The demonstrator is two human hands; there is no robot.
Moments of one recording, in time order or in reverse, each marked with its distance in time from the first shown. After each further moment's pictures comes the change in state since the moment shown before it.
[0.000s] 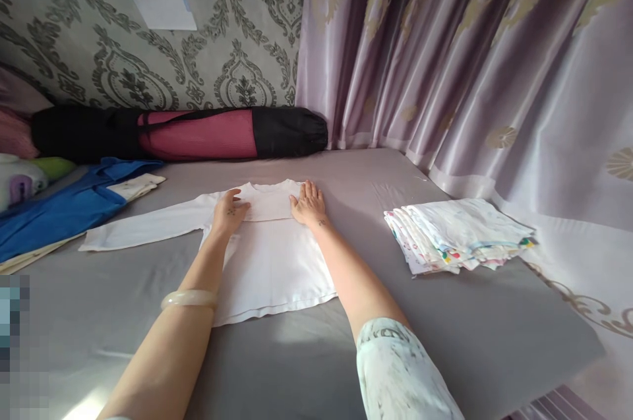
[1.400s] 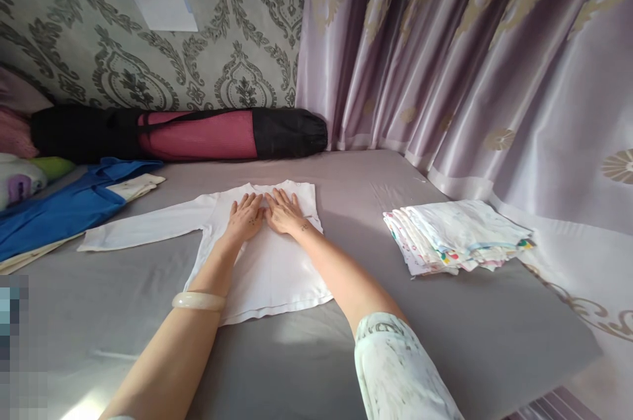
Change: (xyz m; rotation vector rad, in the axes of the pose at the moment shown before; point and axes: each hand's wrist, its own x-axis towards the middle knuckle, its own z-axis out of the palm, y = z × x) left_hand -0.025 0.017 0.025 0.446 -0.210 0.305; right_hand -0.017 -0.048 0.003 0.042 -0.075 -0.344
